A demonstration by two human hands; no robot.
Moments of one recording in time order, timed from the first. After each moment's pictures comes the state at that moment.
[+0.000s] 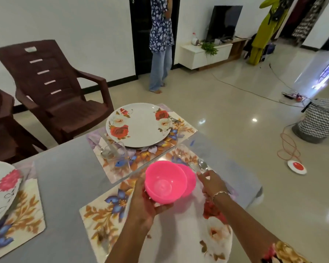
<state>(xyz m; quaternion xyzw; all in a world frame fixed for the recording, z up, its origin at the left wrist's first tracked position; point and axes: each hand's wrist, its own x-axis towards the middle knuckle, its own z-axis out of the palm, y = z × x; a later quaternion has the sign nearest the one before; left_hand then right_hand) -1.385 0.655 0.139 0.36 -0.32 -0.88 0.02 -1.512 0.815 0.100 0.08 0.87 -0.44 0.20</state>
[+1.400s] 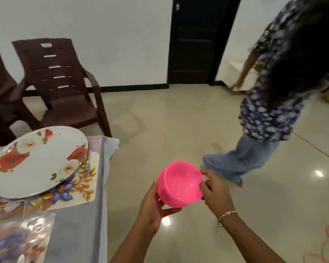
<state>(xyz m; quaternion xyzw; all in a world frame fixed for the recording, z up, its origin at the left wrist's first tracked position) -1.913 0.897 0.123 0.42 -0.30 -0.84 0.17 -2.038 1.000 0.148 -0.29 0.85 -0.40 0.15</state>
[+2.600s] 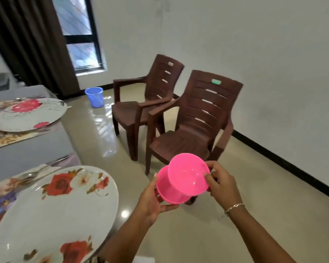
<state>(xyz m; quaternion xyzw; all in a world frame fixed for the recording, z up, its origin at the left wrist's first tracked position) -2.033 0.407 0.136 0.51 -0.10 -0.64 0.56 -2.202 0.338 0.179 -0.73 0.53 -0.32 0.30</state>
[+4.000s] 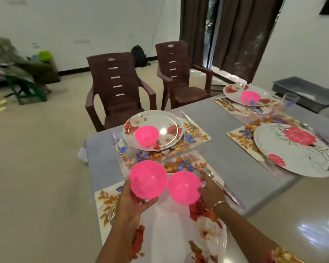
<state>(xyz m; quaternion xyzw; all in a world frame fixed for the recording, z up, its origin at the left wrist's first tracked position) -1.871 0.498 0.145 0.29 0.43 0.19 0.83 -1.717 0.333 0.098 -0.90 -0.13 0.22 0.36</state>
